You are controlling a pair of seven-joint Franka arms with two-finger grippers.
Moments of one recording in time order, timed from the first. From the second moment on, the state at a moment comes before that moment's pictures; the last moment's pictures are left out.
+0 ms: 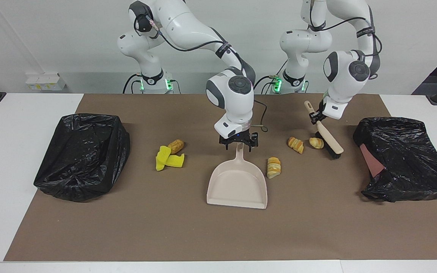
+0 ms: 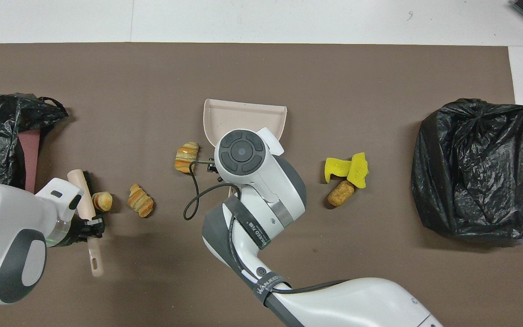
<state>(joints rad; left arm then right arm) -0.07 -0.21 0.00 -2.52 -0.01 2.13 -0.36 0.68 0.53 -0.02 -1.53 0.04 2.13 0.80</state>
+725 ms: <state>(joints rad) -0.30 -0.12 -0.03 -2.46 -0.11 2.28 -0.36 0.68 0.53 -0.01 -1.54 0.04 2.11 0.51</state>
